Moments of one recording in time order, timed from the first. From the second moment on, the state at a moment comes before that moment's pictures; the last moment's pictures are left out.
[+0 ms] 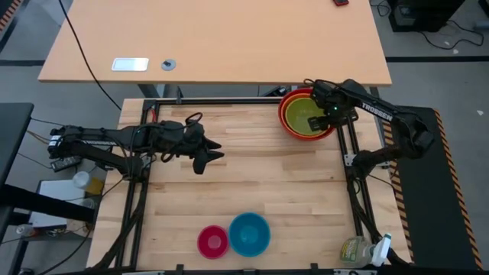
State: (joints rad) left arm -0.02 1.05 0.99 -0.32 -0.07 -0.55; right arm -0.78 1.34 1.14 -1.40 0.02 0.57
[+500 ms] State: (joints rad) left arm -0.04 1.05 0.99 -0.43 0.06 -0.57; right arm -0.14 1.35 1.14 -0.91 -0.13 0.58
